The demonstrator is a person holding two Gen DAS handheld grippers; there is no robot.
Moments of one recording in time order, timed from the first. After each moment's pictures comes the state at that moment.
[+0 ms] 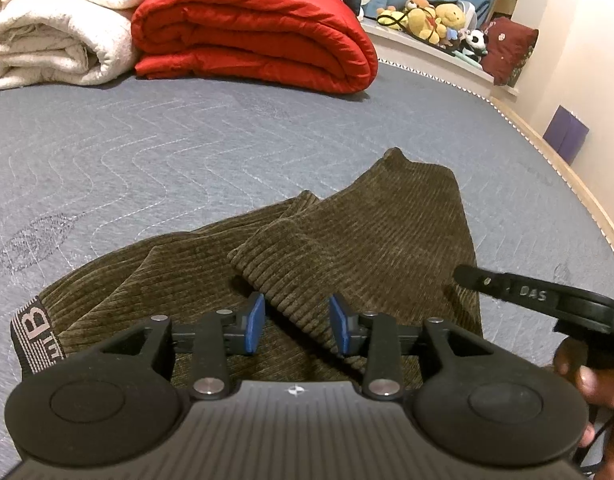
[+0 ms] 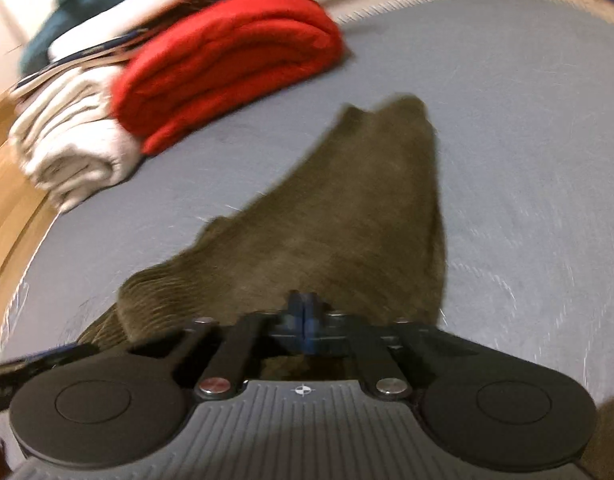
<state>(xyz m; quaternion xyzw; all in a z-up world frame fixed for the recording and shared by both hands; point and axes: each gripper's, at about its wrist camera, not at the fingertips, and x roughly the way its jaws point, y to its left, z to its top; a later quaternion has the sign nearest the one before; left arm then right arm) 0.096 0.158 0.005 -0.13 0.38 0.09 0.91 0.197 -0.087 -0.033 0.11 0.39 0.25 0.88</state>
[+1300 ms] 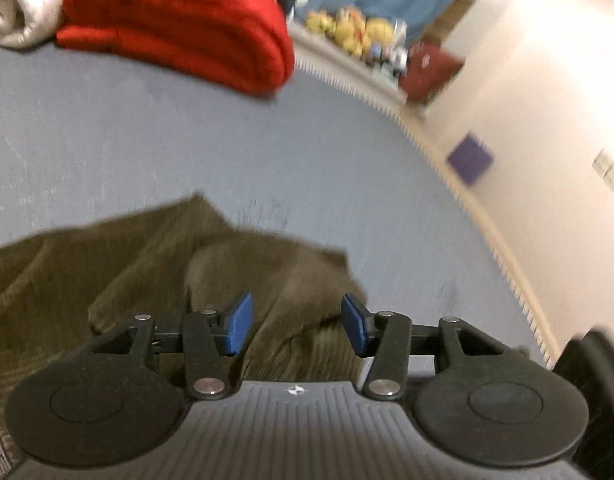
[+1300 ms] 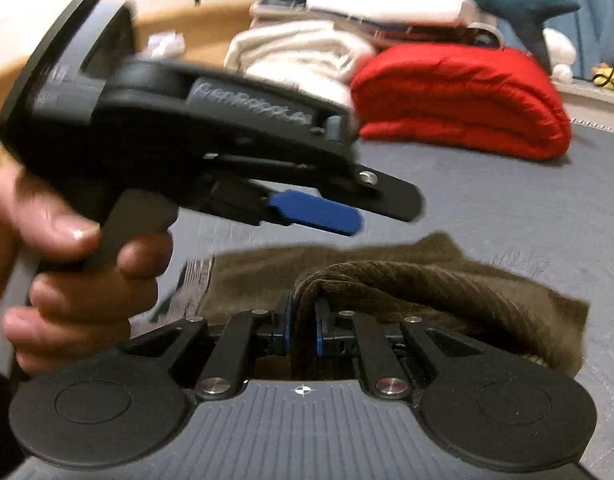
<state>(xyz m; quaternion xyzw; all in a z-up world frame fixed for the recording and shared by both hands) 0.109 0.166 0.013 -0.23 0.37 -0.06 0.90 0.100 -0.032 0.000 -0.05 0.31 0.50 0.81</state>
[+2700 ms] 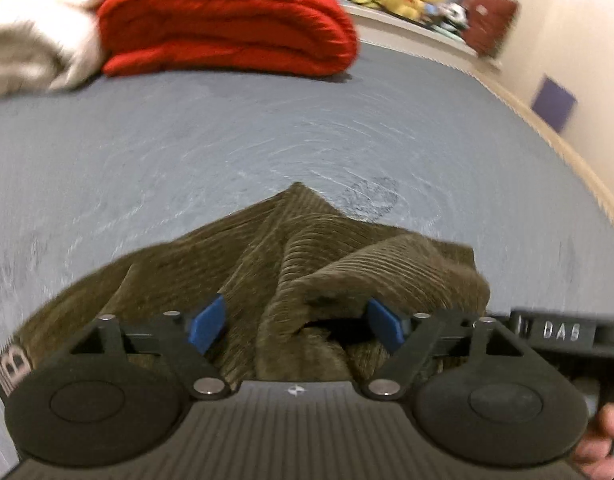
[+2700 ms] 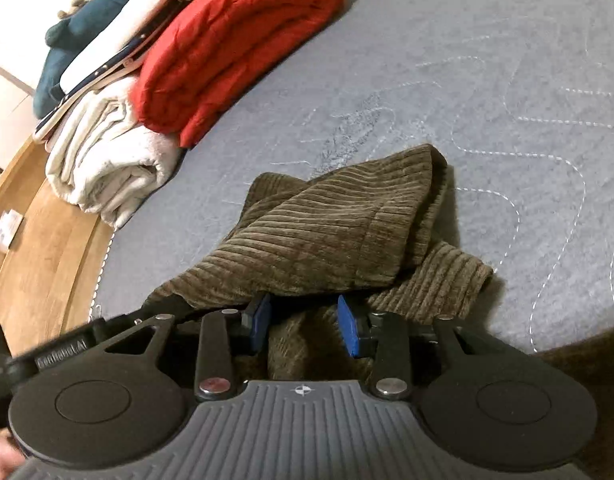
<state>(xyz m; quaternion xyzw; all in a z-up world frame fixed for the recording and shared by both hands) 0.137 0.158 -0.022 -0.07 0.40 0.05 0.91 0.184 -0.082 -0.051 0.25 0.48 0.26 0.80</state>
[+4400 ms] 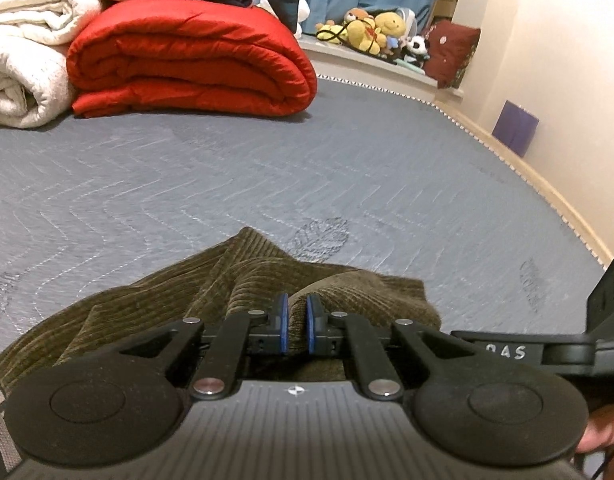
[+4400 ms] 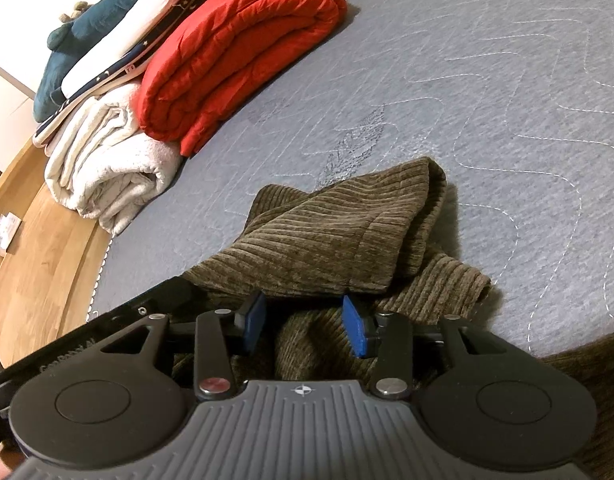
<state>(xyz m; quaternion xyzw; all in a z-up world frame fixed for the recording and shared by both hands) 0.131 0.143 -0.003 -0.10 0.34 0.01 0.93 0.183 -0.083 -0.043 0.25 0.46 0.26 0.81</state>
